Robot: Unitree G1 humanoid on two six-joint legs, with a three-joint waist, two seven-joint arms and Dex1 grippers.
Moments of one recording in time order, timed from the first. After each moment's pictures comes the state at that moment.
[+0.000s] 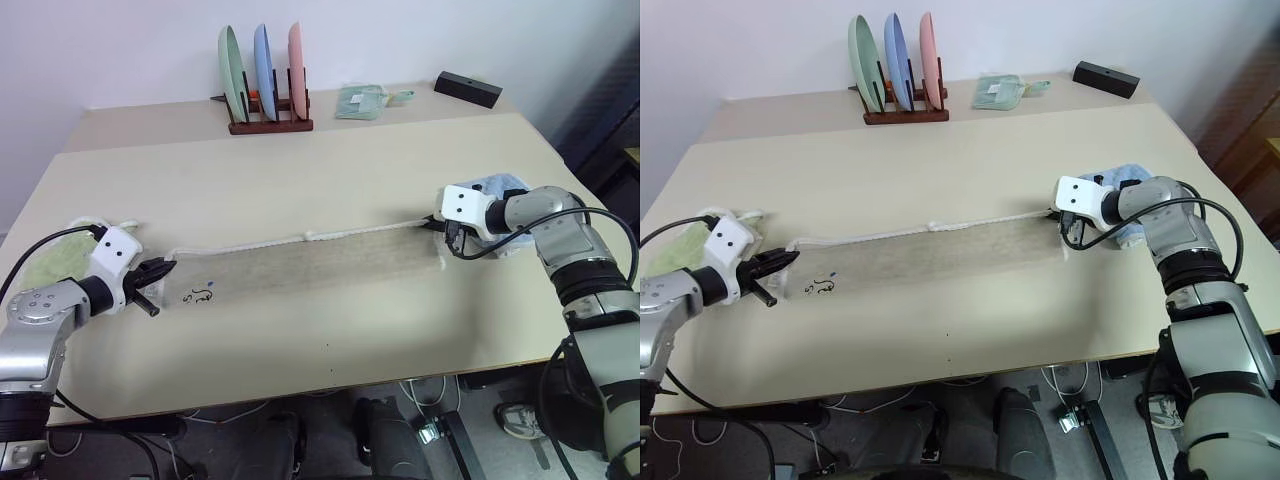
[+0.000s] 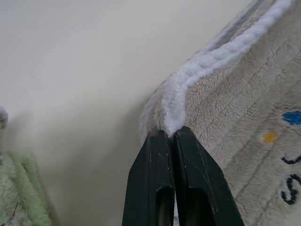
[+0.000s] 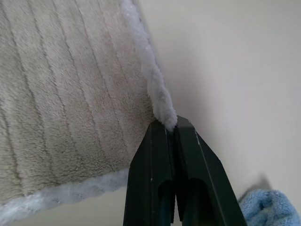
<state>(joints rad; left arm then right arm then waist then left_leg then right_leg) -0.14 0.82 0.23 0.08 -0.28 0.32 -0.80 -0.91 -0.75 0.27 0.83 -0.16 -0.28 1.08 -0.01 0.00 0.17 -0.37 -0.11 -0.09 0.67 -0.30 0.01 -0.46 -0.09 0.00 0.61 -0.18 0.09</state>
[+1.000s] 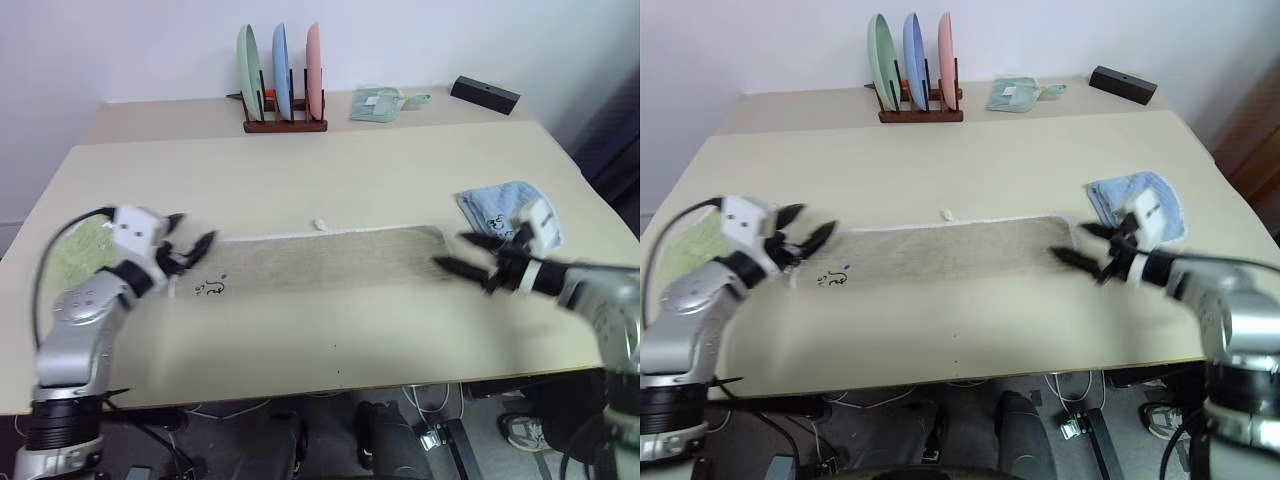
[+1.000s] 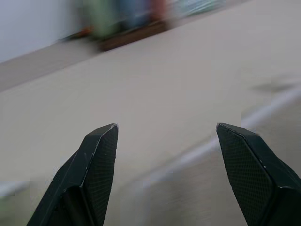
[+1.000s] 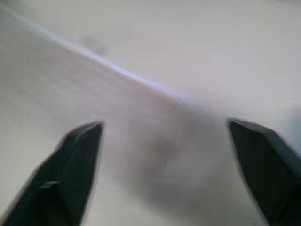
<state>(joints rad) -0.18 0.57 0.19 -0.23 -0.38 0.36 -0.60 -0.19 -0.67 -0.34 -0.28 0.62 0.98 0.87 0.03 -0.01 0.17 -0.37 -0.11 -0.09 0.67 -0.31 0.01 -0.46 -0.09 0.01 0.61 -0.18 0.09</state>
